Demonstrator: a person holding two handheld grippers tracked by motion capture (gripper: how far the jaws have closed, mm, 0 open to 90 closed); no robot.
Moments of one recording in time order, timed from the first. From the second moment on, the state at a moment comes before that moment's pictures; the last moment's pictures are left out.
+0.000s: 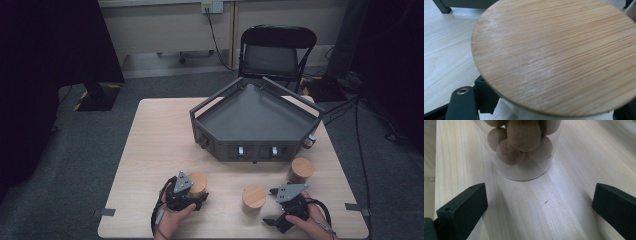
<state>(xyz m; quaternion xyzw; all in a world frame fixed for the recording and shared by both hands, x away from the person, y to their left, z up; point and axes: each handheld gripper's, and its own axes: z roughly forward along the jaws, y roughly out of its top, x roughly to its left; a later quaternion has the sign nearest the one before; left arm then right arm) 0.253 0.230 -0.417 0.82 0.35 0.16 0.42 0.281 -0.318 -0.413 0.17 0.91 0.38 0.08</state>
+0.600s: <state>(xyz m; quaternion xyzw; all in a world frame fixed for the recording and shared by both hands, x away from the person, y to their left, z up) 0.256 0.234 -0.407 0.82 0.35 0.16 0.42 0.281 -0.318 -0.413 0.17 0.91 0.38 0.08</state>
